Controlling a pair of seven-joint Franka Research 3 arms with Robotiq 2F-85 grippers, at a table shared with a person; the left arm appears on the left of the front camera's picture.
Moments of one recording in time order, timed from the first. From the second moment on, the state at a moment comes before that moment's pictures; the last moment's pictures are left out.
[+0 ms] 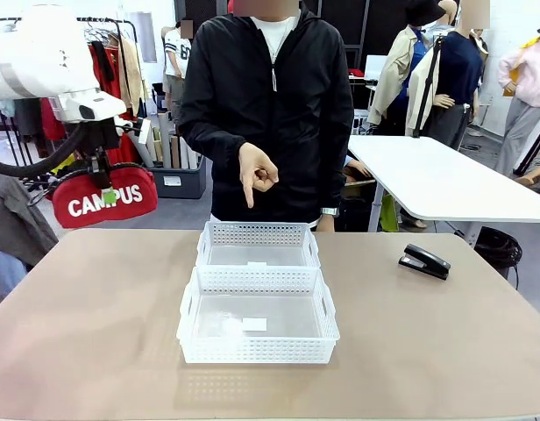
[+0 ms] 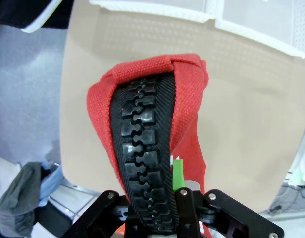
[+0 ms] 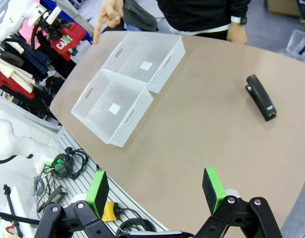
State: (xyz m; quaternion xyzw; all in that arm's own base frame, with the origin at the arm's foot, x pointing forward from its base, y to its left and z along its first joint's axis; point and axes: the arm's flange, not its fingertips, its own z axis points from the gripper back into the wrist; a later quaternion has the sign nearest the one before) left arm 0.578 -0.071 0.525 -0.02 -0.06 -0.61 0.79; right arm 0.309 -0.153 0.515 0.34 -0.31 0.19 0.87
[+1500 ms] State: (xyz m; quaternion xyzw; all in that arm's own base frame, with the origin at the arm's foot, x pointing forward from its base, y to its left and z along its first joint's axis) left arm 0.642 -0.161 0.483 -0.04 -0.08 -0.67 0.74; right arm 0.309 -0.153 0.515 0.34 -0.31 0.19 0.87
